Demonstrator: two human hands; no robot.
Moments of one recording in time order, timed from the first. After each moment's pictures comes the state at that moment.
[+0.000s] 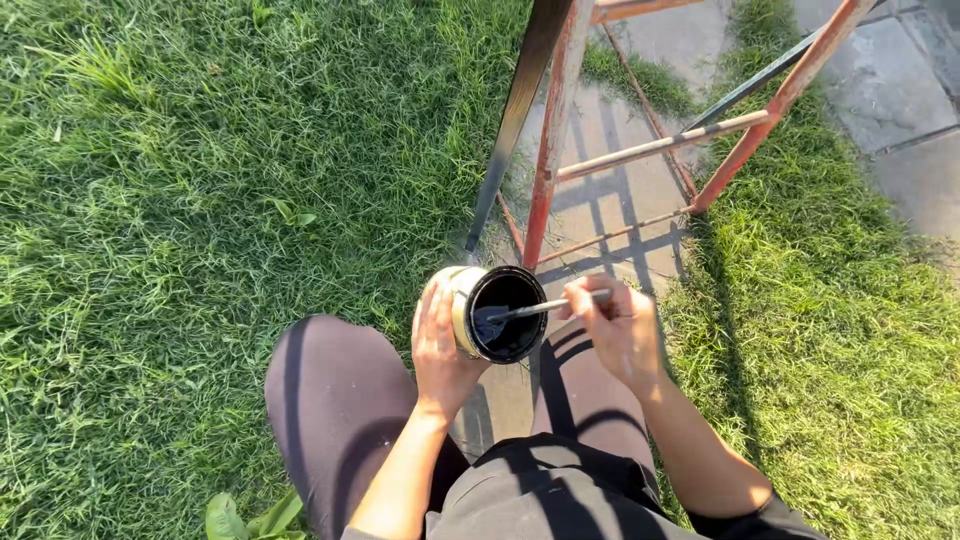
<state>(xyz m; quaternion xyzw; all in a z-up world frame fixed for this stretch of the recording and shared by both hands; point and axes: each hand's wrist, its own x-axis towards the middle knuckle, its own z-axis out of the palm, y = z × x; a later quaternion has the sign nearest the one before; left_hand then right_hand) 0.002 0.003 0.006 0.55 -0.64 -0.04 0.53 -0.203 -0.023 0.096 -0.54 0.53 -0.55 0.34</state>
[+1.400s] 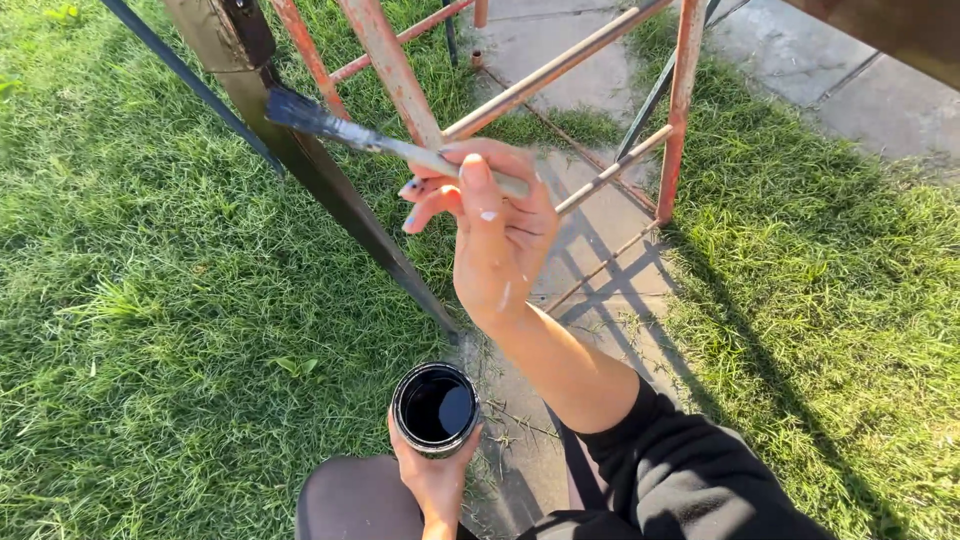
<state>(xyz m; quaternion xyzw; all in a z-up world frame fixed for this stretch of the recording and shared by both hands) -0.007 0.001 0.004 0.71 -0.48 -0.22 0.46 -0.132 -0.155 0.301 -0.34 0.15 -0.87 0.31</state>
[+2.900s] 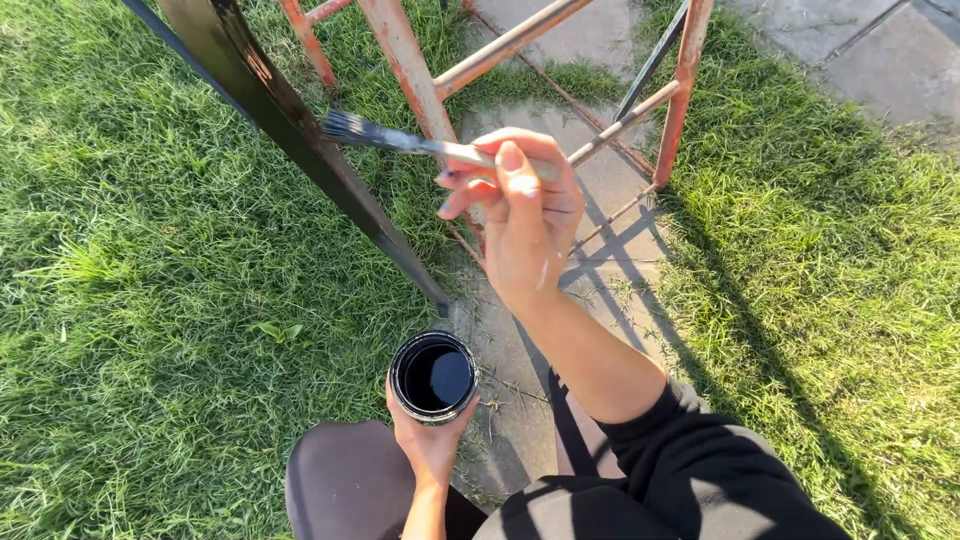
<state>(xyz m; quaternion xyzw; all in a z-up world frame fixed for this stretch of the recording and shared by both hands) -0.002 -0.002 -0.001 0.68 -0.51 -0.27 0.46 -0.159 -0.151 0.250 -0.35 0.19 -0.84 0.37</state>
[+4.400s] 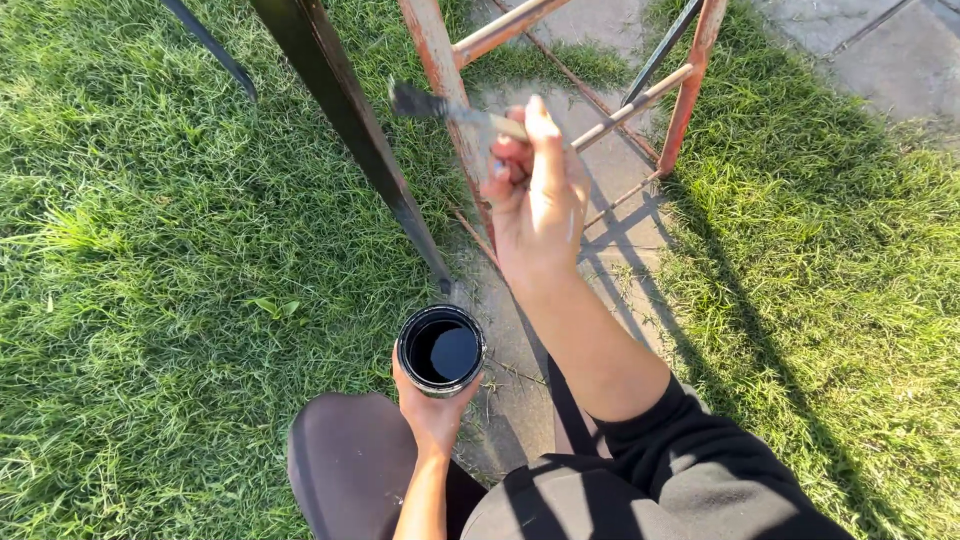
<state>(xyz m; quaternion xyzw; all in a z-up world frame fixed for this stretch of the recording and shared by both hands) 0.001 -0.009 0.005 0.67 -0.47 -0.34 0.46 -0.152 -0.162 0.257 -0.03 0.38 -0.79 0.48</state>
